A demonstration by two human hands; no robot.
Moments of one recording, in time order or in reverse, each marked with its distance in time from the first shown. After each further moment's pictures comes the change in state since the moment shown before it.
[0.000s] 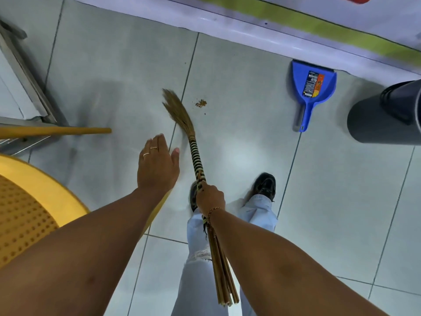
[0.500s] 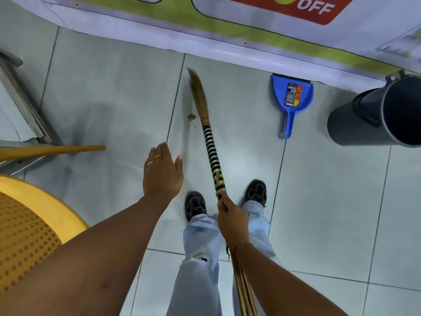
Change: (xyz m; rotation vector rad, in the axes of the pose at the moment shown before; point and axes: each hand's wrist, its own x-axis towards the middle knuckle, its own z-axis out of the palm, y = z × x) left_hand -0.013 0.035 -0.018 -0.092 -0.017 0.028; right_hand -0.060 0.057 -0.032 0.200 0.281 -0.033
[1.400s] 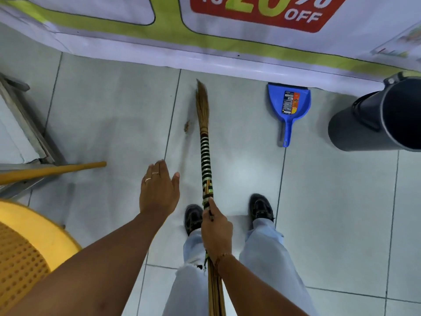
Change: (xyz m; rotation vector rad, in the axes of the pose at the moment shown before) left_hand 0.007 0.021 0.010 0.121 -0.005 0.034; right_hand 0.000 -0.031 -0.014 0.445 -0.004 0.171
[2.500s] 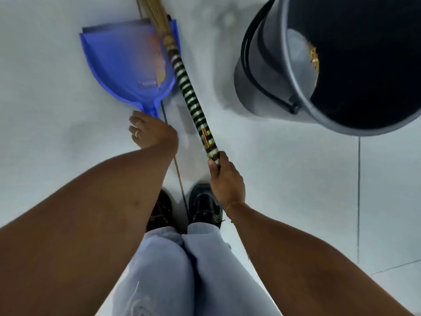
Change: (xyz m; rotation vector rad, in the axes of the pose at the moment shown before) left_hand 0.308 0.475 0.379 -0.034 -0.060 -0.295; right_hand 0.473 0.180 -0.336 -0.243 0.183 0.012
